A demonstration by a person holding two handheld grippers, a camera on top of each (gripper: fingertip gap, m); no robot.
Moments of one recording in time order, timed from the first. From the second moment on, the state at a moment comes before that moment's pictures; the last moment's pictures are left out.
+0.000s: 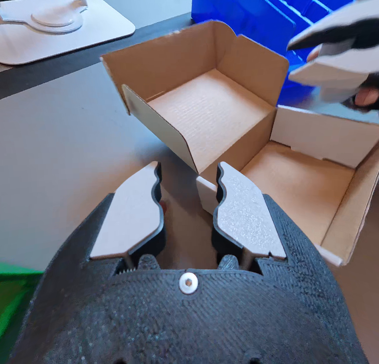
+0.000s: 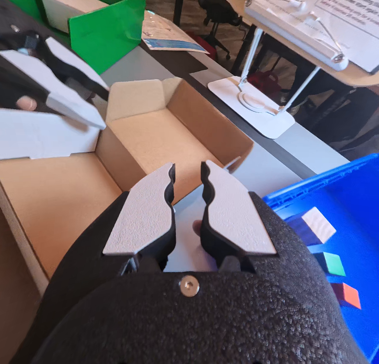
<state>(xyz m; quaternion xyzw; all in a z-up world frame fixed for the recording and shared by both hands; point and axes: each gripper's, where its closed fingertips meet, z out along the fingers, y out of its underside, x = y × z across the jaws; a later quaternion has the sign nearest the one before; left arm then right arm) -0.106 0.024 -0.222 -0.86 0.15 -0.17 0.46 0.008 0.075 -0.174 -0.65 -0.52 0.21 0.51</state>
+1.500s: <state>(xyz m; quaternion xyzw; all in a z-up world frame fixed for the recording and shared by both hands) -0.090 -0.020 -0.167 -0.64 0.39 0.06 0.66 0.018 0.033 -0.150 -0.53 -0.54 0.46 0.47</state>
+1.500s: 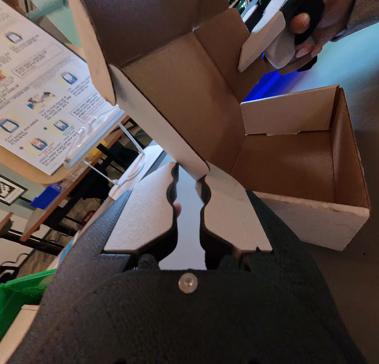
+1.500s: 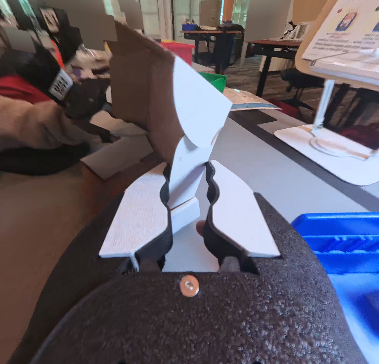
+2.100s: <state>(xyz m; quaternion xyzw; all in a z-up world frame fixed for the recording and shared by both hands) -0.107 -0.060 -0.157 -0.75 0.30 -0.16 0.57 0.013 0.056 -0.169 -0.57 -0.56 0.19 0.57</state>
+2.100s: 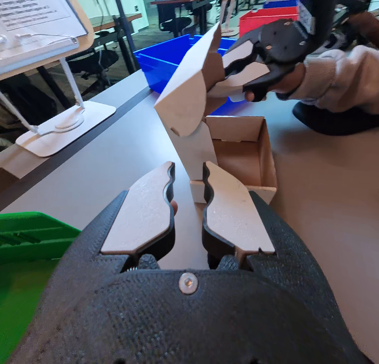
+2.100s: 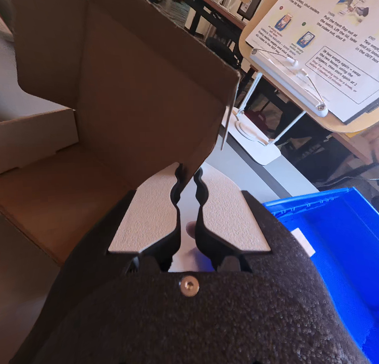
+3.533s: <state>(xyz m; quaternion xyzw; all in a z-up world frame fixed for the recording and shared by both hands) -0.081 -0.065 -0.178 -0.70 0.45 -0.31 0.46 0.032 -0.008 -0.183 -0.45 -0.77 0.39 0.25</state>
